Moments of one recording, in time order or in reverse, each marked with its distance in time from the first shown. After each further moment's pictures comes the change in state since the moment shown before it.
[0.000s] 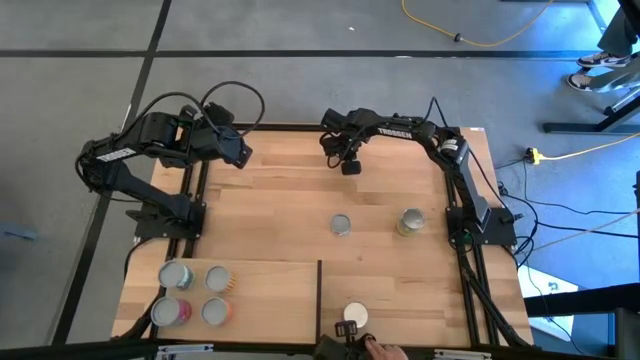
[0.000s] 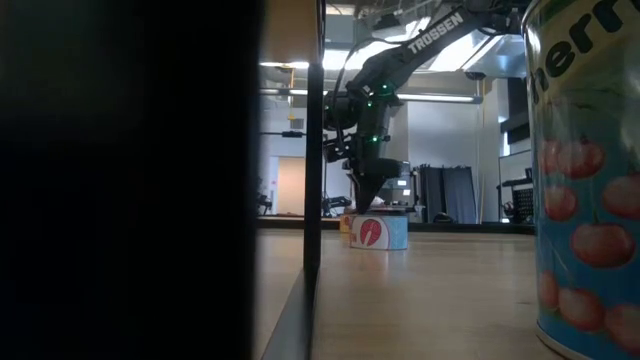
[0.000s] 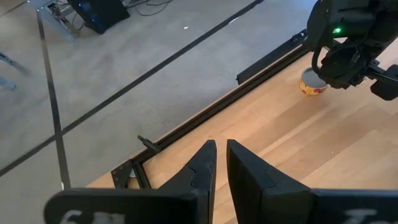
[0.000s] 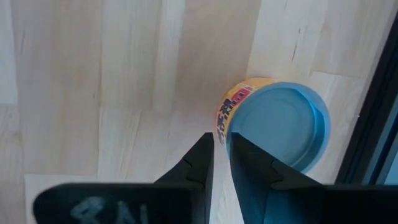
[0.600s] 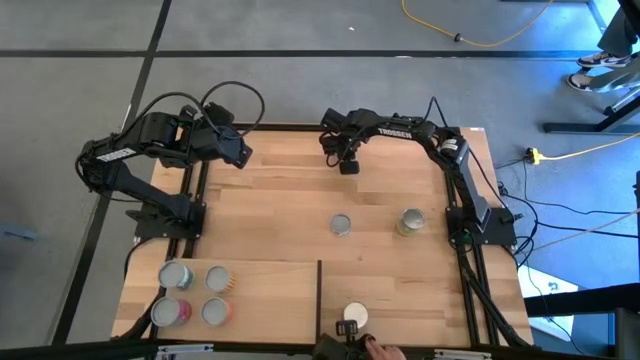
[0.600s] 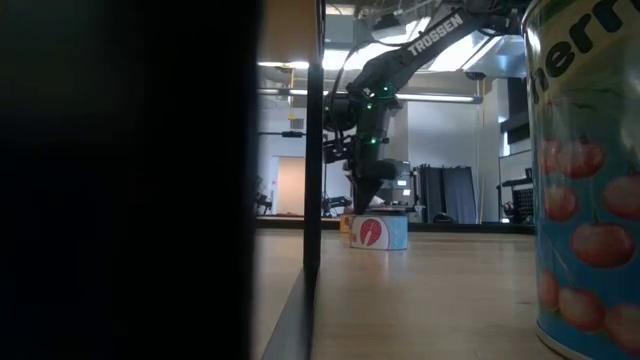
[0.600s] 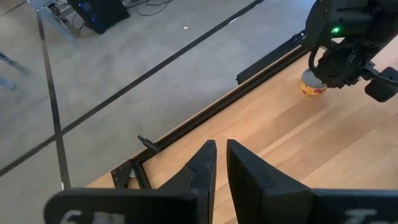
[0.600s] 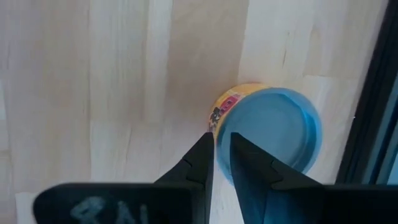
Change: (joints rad) left arm 0.000 0.000 0.000 0.000 0.000 0.000; right arm -0.003 0.001 -0.013 0.040 -0.002 0.038
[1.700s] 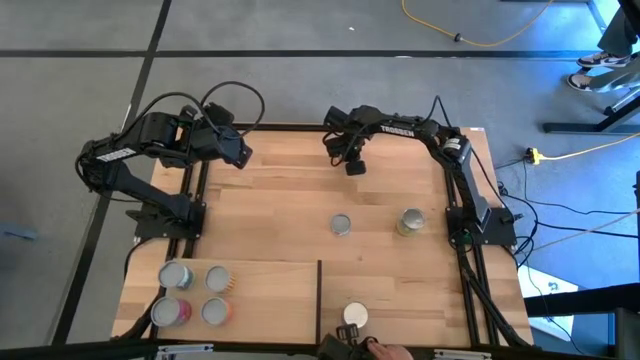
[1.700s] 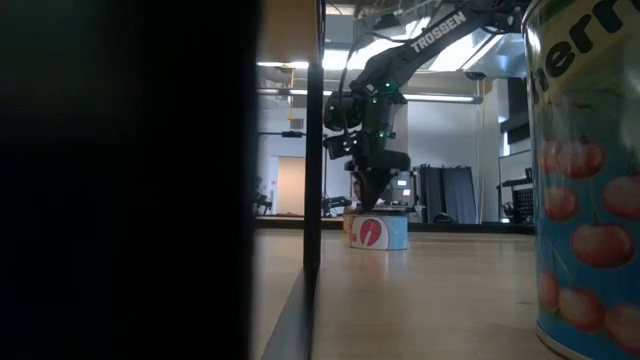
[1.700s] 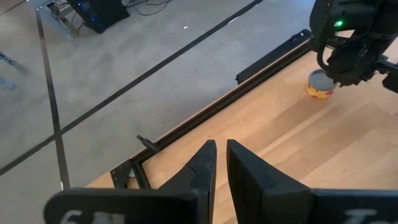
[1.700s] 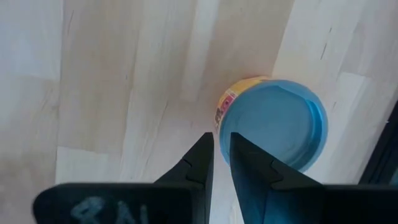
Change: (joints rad) left arm 0.000 0.000 0.000 0.000 0.004 -0.002; right arm -0.016 -0.019 0.007 -0.096 -0.085 -0.109
